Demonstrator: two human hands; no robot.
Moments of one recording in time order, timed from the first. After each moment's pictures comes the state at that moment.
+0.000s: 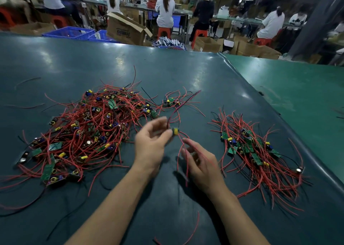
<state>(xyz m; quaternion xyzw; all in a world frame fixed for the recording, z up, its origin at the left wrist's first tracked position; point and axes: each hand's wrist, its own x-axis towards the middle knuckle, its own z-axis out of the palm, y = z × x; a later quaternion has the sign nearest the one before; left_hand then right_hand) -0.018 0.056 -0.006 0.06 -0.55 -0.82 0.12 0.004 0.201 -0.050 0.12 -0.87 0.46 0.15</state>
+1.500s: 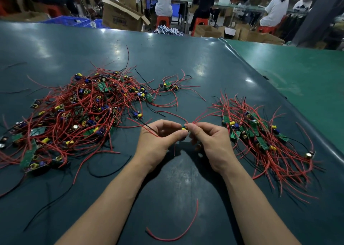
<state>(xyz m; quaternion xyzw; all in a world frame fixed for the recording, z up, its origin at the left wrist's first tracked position) -0.011 0.067 -0.045 -0.03 -0.63 -0.78 0.04 -0.015 0.218 -0.041 0.01 -0.70 0.71 0.04</state>
